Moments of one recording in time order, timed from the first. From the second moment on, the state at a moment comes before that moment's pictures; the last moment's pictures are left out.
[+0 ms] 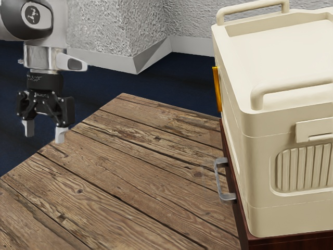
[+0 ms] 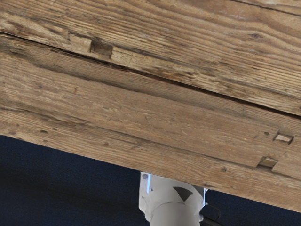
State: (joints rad) arm 0.36 0.12 -0.10 -1.23 0.10 0.87 0.02
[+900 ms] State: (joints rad) arm -0.01 -0.12 -0.11 -1.75 0.02 1.85 0.98
